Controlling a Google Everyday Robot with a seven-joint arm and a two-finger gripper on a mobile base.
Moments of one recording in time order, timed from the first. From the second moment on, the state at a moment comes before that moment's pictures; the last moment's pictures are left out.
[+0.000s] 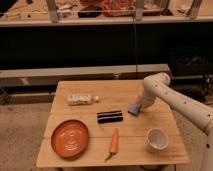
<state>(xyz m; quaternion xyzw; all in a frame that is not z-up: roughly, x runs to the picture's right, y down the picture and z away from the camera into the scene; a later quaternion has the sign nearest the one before) 0.226 0.128 0.887 -0.26 -0.15 -0.32 0.90</state>
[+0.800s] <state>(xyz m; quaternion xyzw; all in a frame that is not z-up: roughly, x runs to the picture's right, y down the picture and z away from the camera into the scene) 0.224 0.135 0.879 -0.25 -0.15 -0.34 0.89</state>
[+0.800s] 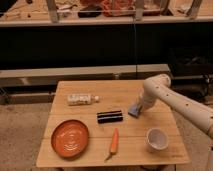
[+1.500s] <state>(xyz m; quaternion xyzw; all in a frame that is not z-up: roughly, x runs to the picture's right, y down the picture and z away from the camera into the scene) 0.221 0.144 0.872 -0.25 -0.16 -0.36 0.89</state>
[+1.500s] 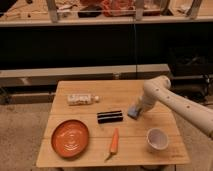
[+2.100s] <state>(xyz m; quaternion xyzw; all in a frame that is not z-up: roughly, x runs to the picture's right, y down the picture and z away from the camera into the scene) 0.216 0.153 0.870 -0.25 -0.16 -0.37 0.88</state>
